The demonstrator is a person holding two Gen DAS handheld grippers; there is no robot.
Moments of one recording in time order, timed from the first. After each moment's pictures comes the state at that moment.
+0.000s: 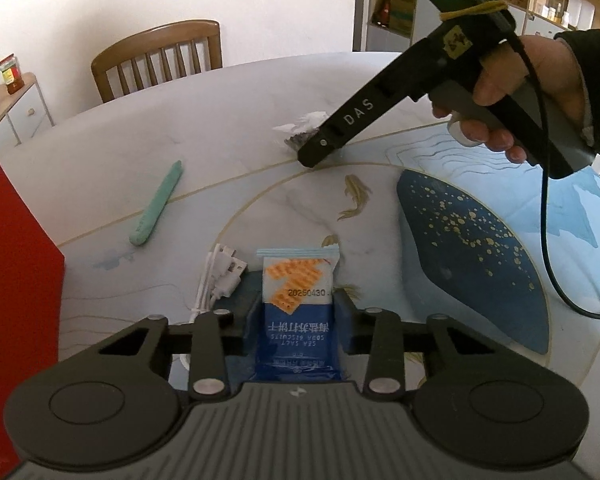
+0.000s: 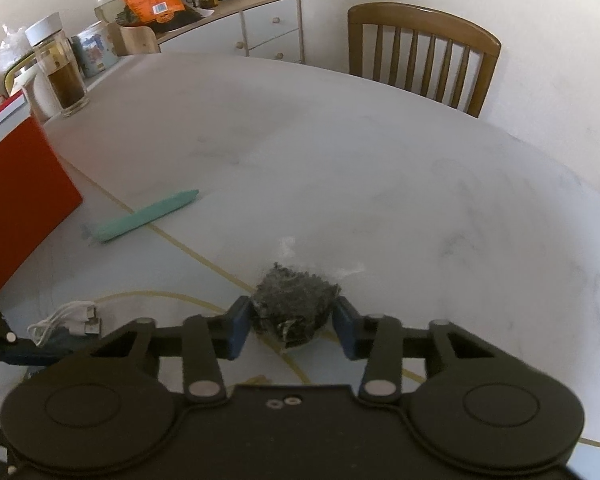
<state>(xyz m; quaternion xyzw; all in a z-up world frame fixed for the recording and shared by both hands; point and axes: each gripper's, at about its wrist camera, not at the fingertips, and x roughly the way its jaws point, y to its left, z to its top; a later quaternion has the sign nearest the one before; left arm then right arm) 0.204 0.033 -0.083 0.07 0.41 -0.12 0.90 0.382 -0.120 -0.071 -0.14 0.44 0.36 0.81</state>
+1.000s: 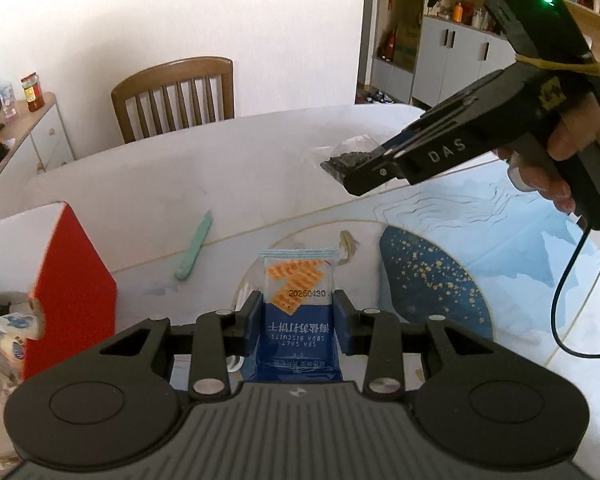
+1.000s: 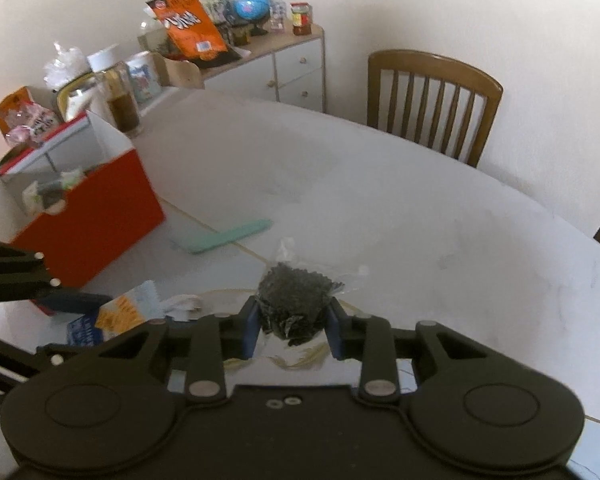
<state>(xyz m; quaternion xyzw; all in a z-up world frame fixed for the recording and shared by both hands) 0.168 0.051 -0.009 0.04 0.38 -0.12 0.92 0.309 -0.132 0.007 -0.13 0.39 0.38 0.83</state>
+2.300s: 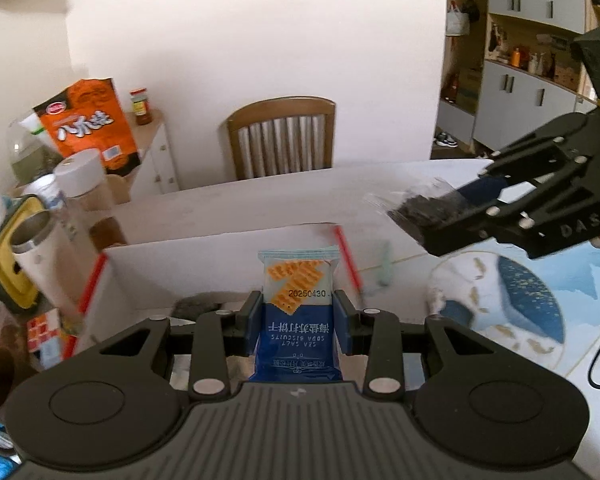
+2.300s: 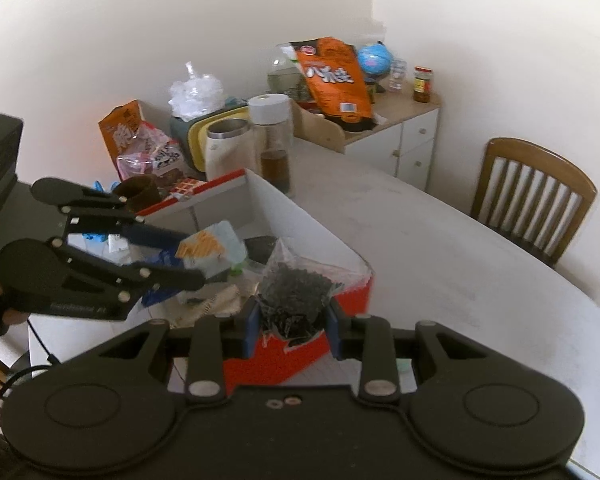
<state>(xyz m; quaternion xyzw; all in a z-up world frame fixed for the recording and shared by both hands) 0.108 0.254 0.075 0.03 0.33 -0.03 0.94 0.206 0.036 0.090 -0.15 0.33 0.48 0.80</state>
